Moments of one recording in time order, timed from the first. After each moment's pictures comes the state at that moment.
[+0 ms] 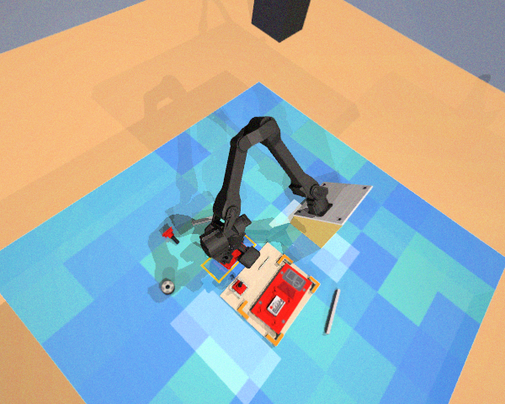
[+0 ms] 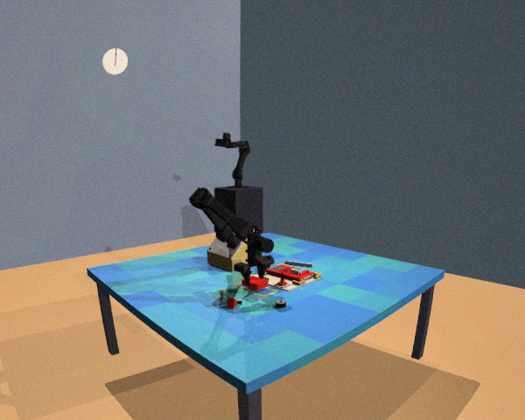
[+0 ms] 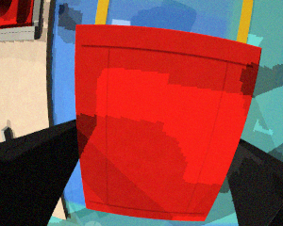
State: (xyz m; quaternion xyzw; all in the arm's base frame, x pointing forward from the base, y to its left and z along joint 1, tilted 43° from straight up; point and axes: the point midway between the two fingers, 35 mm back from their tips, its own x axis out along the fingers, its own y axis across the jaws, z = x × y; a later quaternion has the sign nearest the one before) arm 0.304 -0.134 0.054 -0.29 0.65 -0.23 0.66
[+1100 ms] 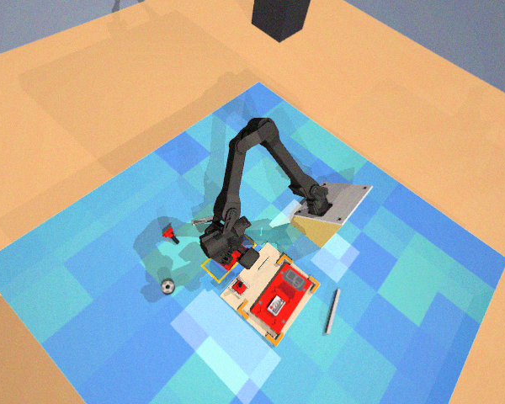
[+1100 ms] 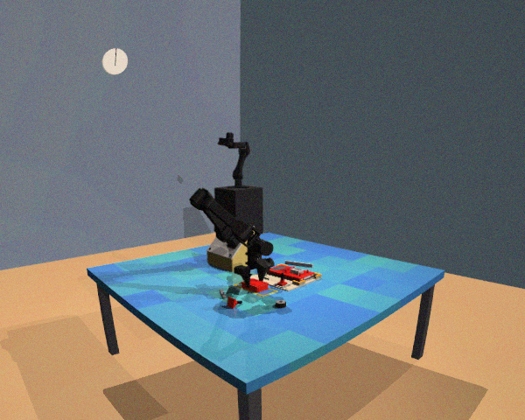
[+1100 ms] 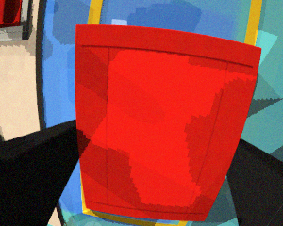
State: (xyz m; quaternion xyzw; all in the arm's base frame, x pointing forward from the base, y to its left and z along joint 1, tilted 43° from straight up) arm 0.305 -0.142 0.045 -0.29 0.65 -0.23 0.66
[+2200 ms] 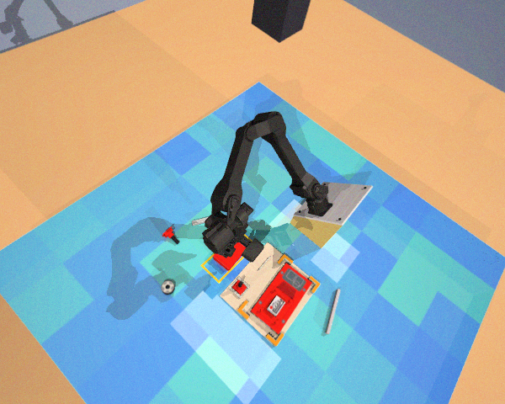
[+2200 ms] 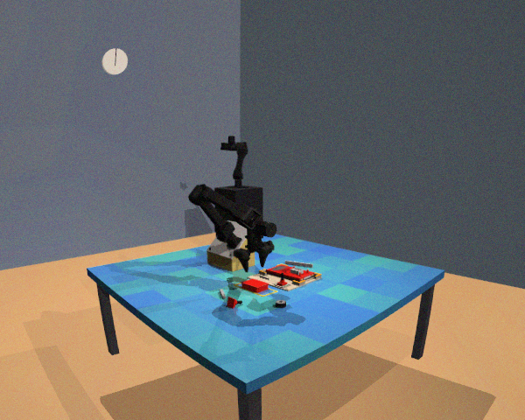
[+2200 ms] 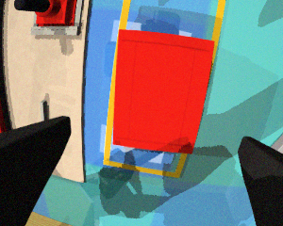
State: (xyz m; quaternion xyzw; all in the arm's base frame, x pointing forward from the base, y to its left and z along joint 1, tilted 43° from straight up) arm 0.302 -0.092 0.096 -0.29 0.65 -0.23 0.66
